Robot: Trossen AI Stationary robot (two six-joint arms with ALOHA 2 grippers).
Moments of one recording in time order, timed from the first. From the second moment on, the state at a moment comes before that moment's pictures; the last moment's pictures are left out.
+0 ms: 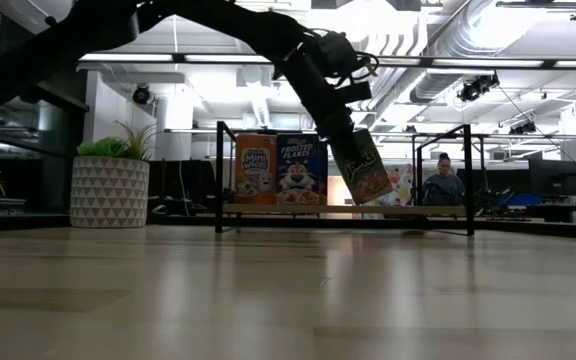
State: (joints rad) left arm 0.38 2.34 2.20 -0.73 0.02 0.63; right arm 0.21 1.26 1.49 -0.74 0.57 0.14
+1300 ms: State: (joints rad) left arm 0.36 2.27 2.35 -0.86 -0.23 0.63; right arm 0.21 1.26 1.49 -0.74 0.57 0.13
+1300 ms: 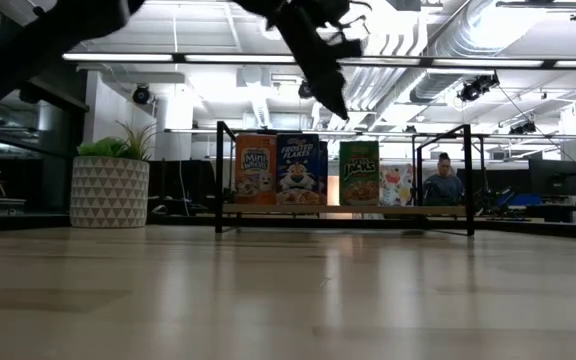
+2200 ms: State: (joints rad) left arm 0.54 1.20 0.99 -0.04 0.33 0.20; right arm 0.20 1.35 1.49 -0.80 0.56 0.10
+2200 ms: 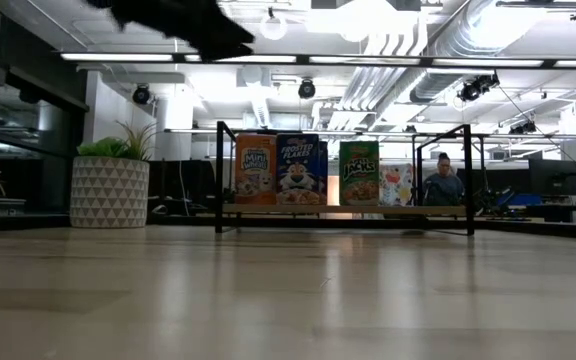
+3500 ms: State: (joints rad) left arm 0.45 0.58 0.37 0.51 0.32 -0.04; right arm -0.24 1.96 1.77 -0.65 0.30 -0.03
